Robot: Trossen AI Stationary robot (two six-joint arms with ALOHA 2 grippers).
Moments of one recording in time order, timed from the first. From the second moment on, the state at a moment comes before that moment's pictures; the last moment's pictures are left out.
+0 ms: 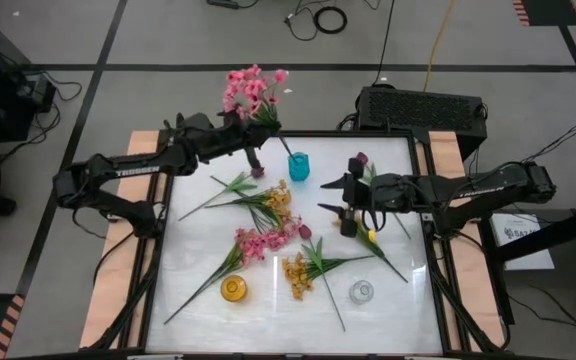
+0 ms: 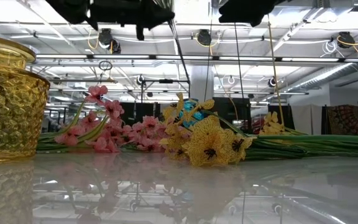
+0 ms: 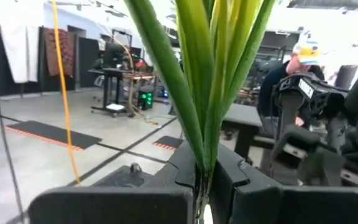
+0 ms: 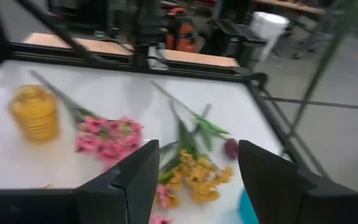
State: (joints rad) left arm 0.44 1.33 0.90 0.61 0.17 -0.14; right arm 0.10 1.15 0.92 -0.12 0.32 -0.07
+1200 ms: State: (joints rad) left arm 0.50 1.50 0.98 0.56 0.19 -0.07; right arm 0.10 1.15 0.92 -0.17 0.40 -0.08
